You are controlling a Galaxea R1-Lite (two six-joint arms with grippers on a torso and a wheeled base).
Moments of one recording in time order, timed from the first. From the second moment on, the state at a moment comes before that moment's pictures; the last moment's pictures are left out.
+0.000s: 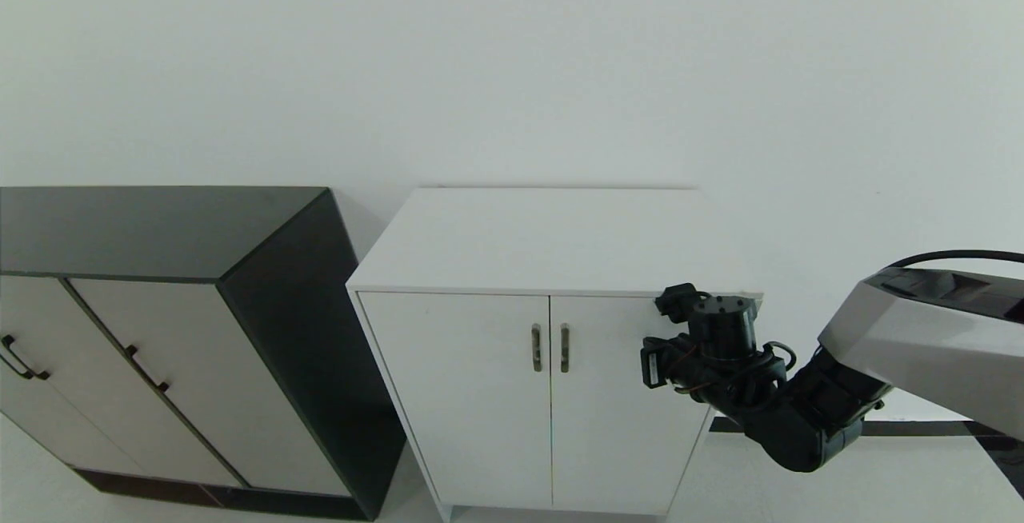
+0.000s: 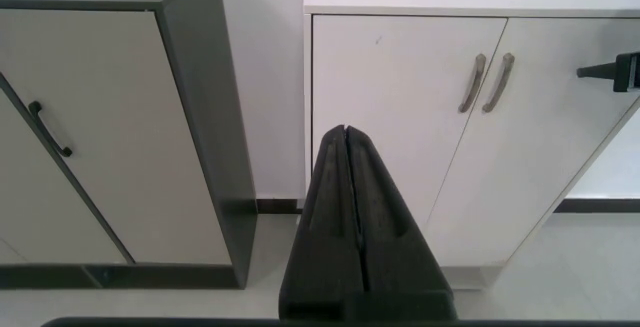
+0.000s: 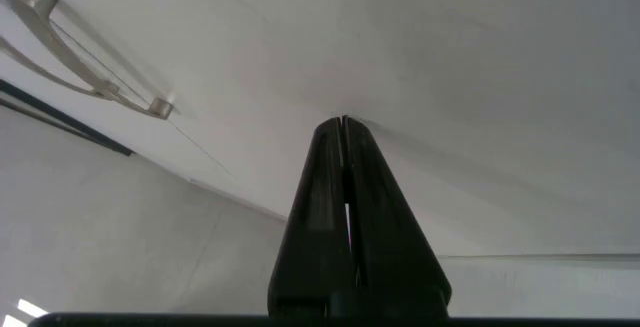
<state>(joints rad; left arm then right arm) 0.00 0.00 0.00 0.00 -0.01 -0.01 0.49 2.26 -0.89 -1.00 -0.15 0.08</state>
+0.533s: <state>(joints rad) 0.00 0.00 0.00 0.00 -0.01 -0.01 0.49 2.25 -0.89 -1.00 -0.16 0.08</state>
